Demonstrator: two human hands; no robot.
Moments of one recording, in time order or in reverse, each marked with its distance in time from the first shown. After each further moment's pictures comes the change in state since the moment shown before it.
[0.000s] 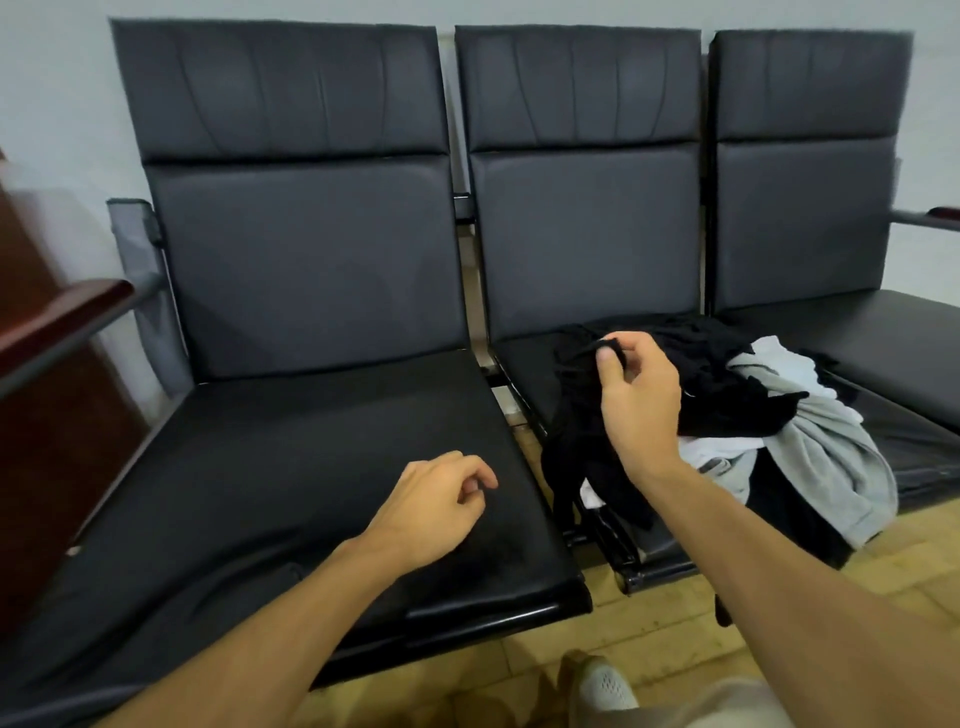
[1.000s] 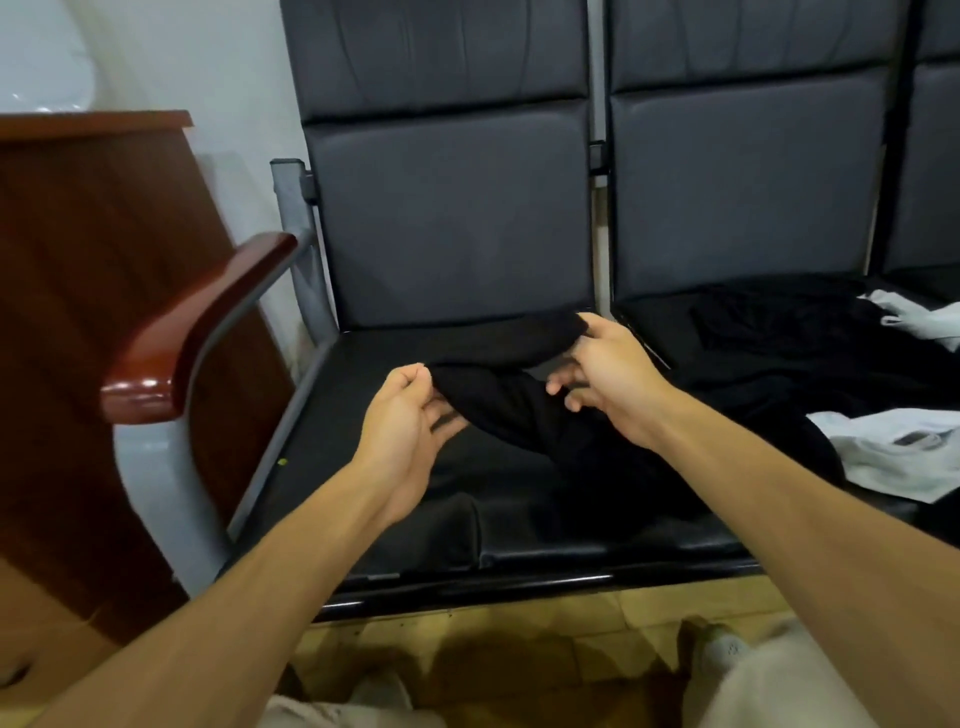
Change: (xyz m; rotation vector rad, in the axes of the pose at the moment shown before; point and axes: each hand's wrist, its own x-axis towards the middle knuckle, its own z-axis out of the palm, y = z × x) left_hand -0.080 -0.065 -0.101 -1.206 0.513 -0.371; right_hand -0.075 -0.070 0.124 0.262 -0.705 0.428
